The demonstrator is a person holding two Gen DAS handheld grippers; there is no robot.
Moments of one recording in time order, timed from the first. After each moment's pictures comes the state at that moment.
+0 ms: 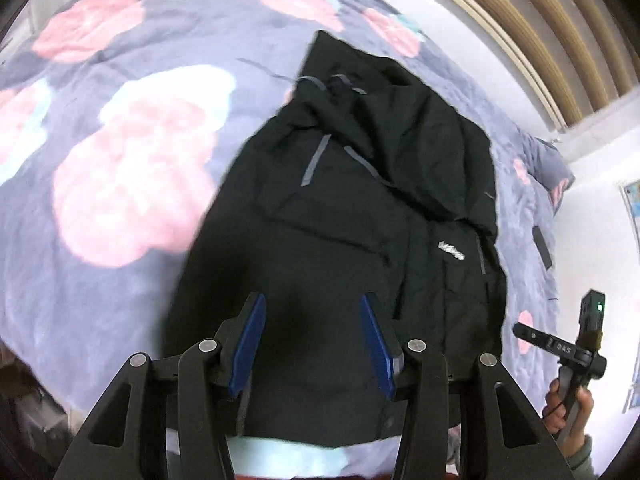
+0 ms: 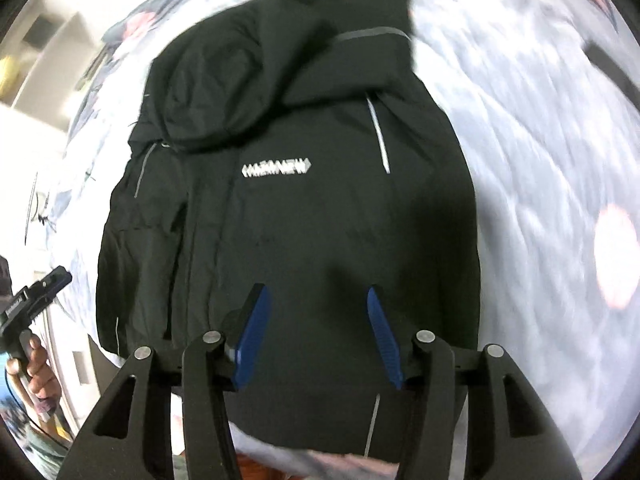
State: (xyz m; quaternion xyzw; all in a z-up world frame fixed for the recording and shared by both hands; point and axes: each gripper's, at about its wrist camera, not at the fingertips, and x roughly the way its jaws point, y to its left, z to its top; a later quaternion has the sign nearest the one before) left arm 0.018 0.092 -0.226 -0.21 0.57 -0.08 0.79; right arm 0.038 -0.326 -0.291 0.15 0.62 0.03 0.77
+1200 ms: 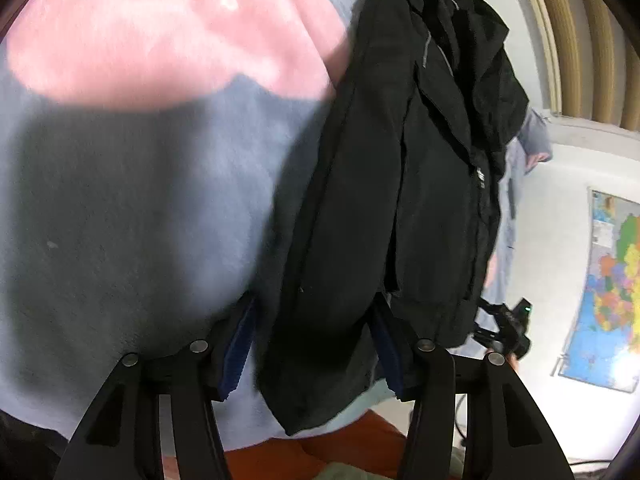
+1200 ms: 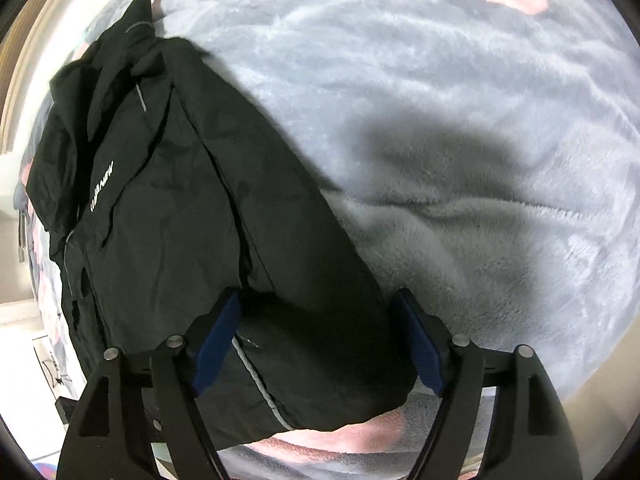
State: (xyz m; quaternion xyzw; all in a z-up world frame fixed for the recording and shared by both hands) left arm 0.010 0.186 -0.376 -0.32 0.69 -0.21 0.61; right arm -0.084 -0.402 -0.389 0.37 0.59 -0.18 0.70
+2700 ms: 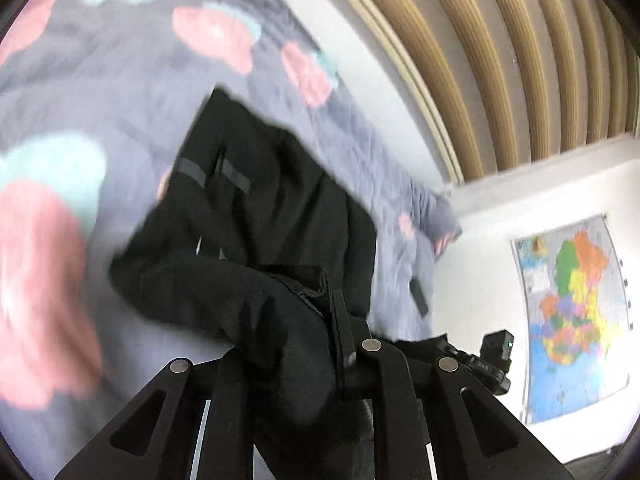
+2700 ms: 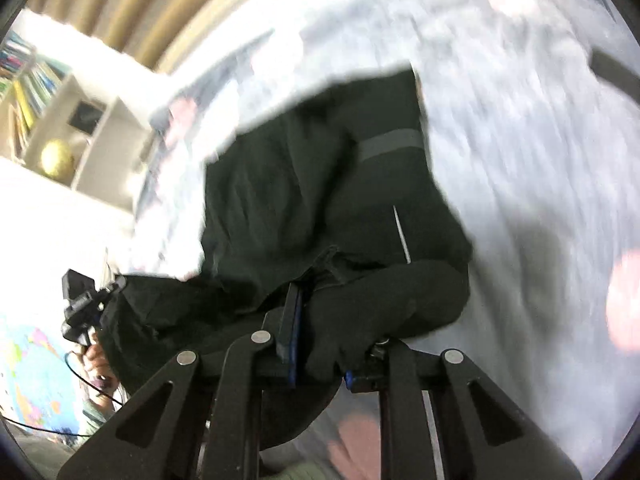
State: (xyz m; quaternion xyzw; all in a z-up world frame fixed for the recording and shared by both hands) left arm 0.181 0.100 -0.181 -0.36 0.48 -0.25 0.75; right arm 0.090 -0.405 -0.195 0.27 0.49 0.10 0.82
